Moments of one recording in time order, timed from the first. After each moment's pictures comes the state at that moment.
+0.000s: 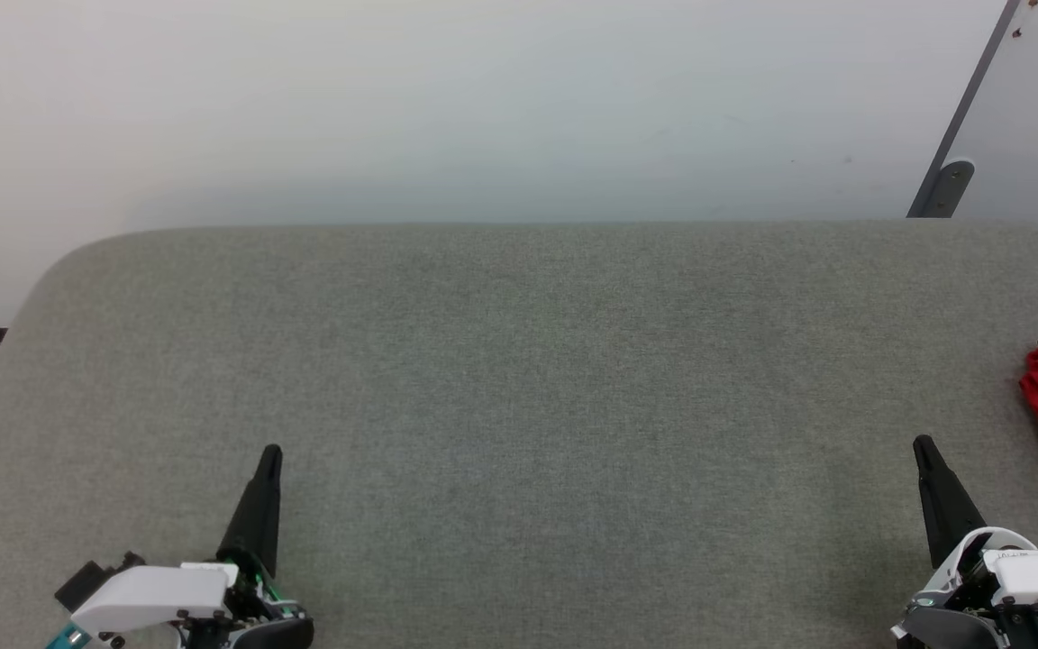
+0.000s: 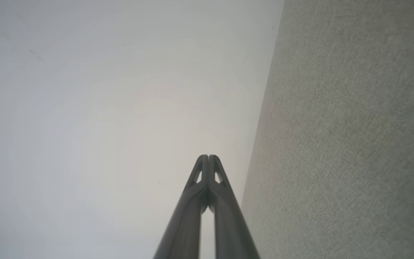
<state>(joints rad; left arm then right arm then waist) -0.10 0.06 0.09 0.24 -1.63 -0.13 0.10 -0.11 -0.05 -0.11 0.25 1.61 0.13 0.11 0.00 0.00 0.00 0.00</state>
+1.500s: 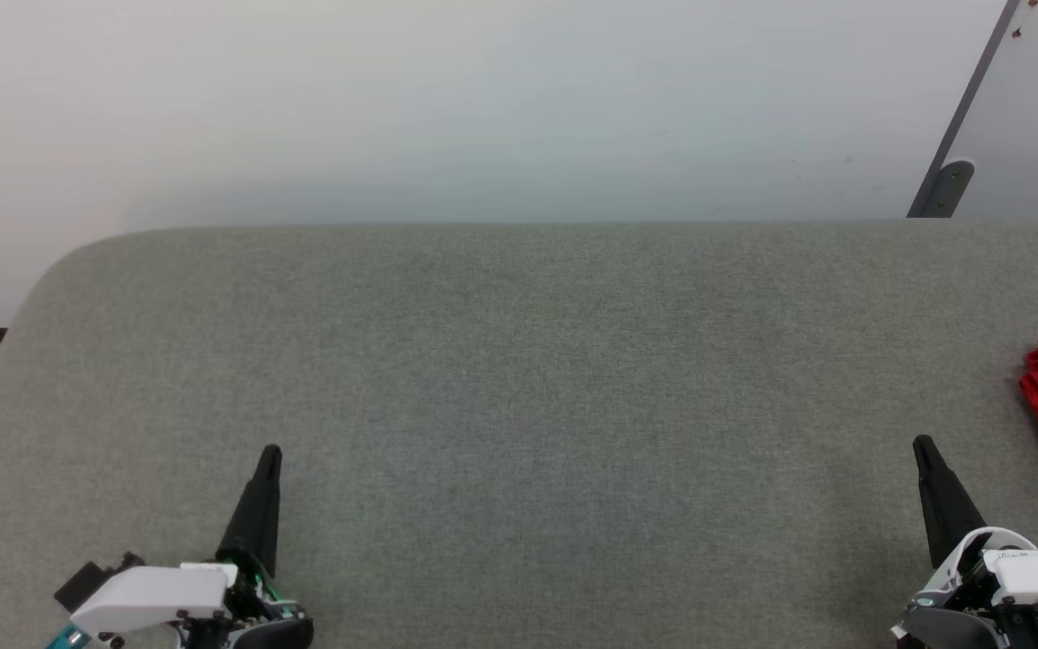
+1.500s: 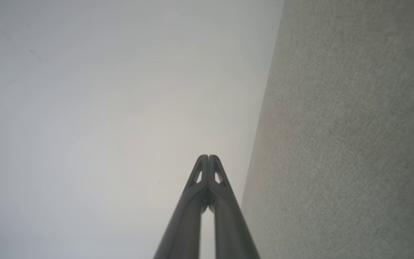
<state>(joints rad) -0.10 0.06 0.10 0.25 -1.62 -0.13 0.11 -0.11 -0.05 -0.11 0.25 1.61 0.13 0.11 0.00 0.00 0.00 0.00</state>
